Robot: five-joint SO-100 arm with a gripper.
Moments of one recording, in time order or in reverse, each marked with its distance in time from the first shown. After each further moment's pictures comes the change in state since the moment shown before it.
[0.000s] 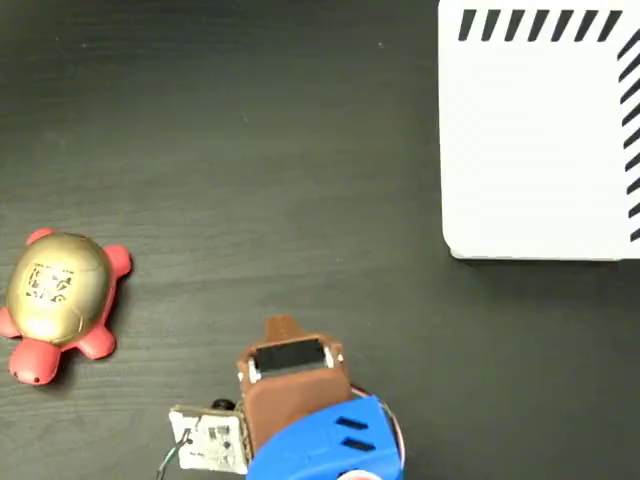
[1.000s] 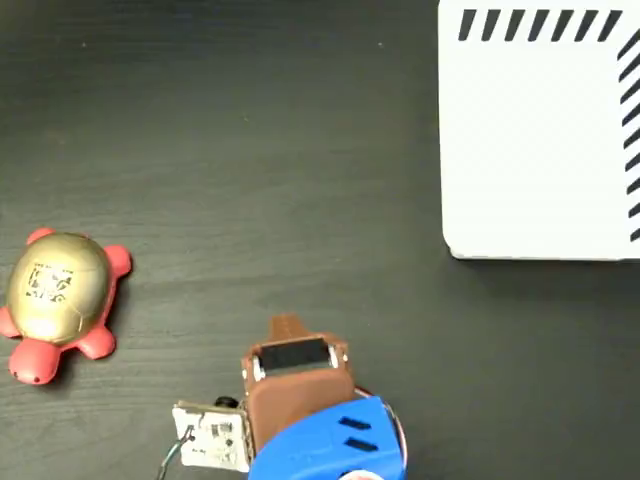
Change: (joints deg) arm 0.8 0.0 0.0 0.0 0.5
